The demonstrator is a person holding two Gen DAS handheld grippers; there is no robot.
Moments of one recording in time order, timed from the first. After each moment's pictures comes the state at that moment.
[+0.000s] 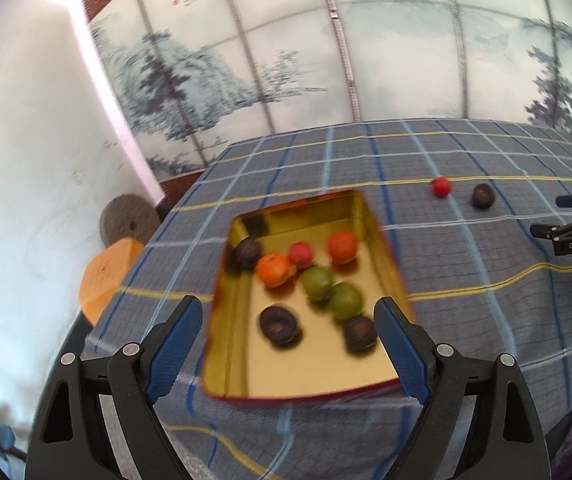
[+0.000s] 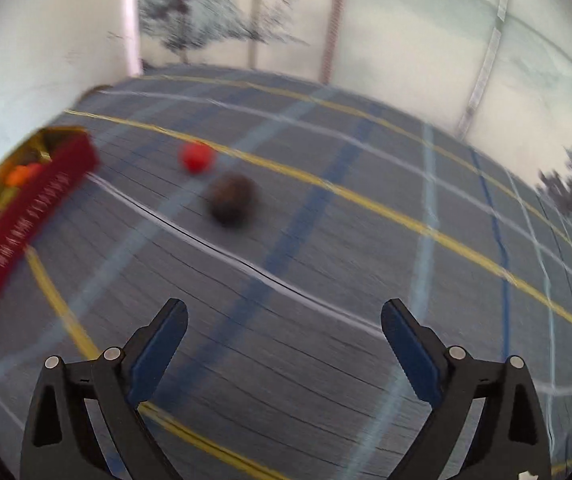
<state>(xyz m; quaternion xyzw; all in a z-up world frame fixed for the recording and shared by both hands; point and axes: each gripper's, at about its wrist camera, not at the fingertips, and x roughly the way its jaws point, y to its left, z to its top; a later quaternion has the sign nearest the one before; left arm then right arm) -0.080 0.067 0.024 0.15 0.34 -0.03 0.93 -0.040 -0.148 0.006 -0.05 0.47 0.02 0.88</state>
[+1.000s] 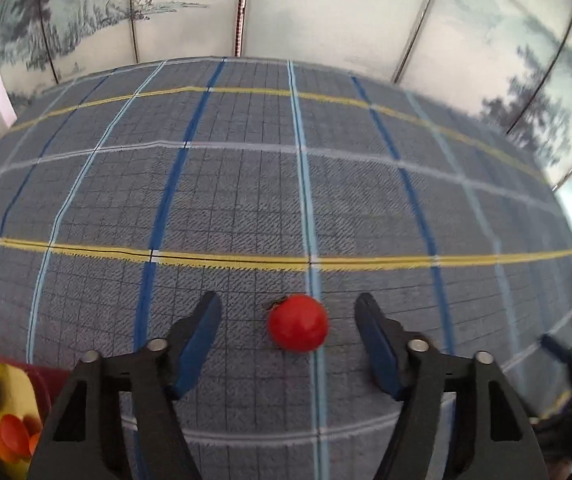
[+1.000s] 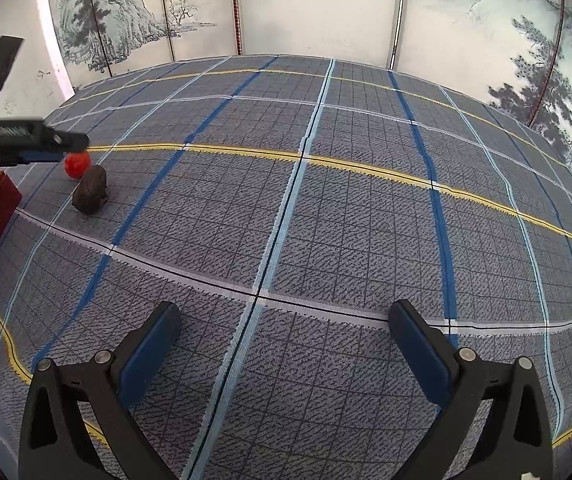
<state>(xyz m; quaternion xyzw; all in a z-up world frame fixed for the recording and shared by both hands) 0.174 -0.125 -0.063 0.03 0.50 -0.19 0.84 -0.049 -0.236 -0.017 0.04 0.49 -0.05 0.87</state>
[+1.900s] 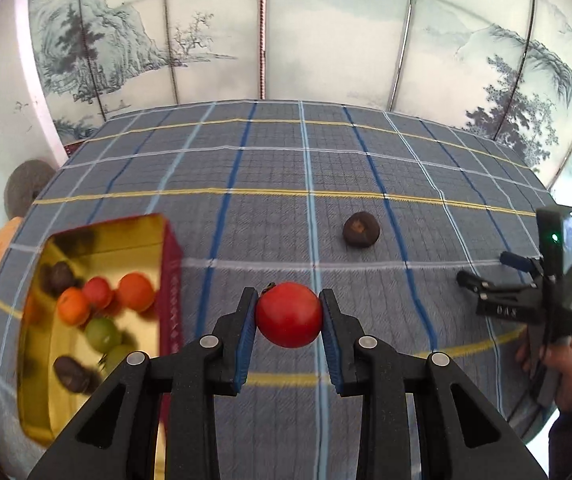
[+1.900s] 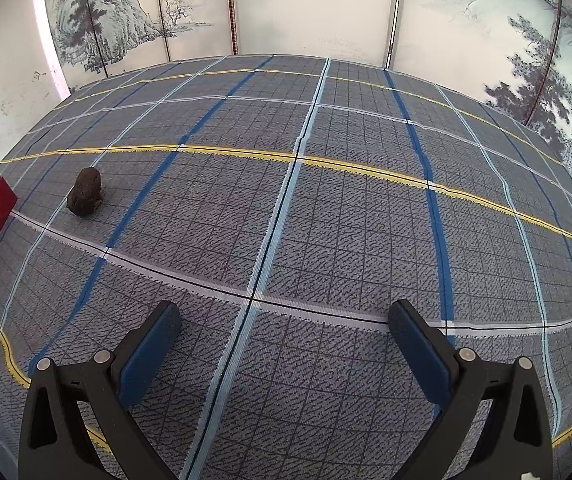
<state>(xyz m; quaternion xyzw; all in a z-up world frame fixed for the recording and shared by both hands) -0.006 -0.060 0.011 0.05 0.42 -0.15 0.89 -0.045 -0.238 -0.019 0.04 0.49 -0.06 0.87</state>
